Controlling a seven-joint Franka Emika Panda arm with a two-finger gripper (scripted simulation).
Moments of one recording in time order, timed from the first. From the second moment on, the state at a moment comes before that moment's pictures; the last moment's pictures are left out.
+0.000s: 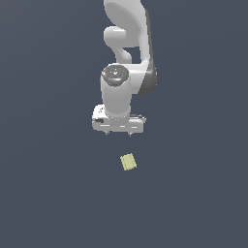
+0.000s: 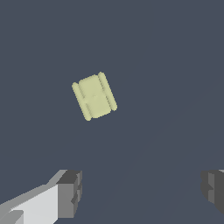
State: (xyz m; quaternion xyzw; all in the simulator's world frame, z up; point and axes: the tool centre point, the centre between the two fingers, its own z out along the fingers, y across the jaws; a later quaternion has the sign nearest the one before) arm -0.008 -0.023 0.150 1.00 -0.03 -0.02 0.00
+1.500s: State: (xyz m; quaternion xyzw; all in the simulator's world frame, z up) arm 0.034 0.008 0.107 1.00 0.08 -0.01 0.01
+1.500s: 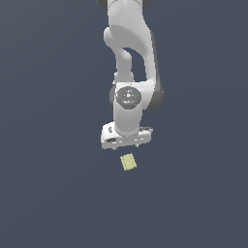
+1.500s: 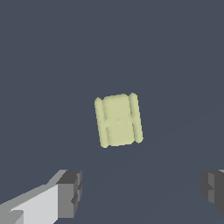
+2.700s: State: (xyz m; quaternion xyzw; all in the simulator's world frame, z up) arm 0.063 0.021 0.038 0.99 0.15 0.00 0.00
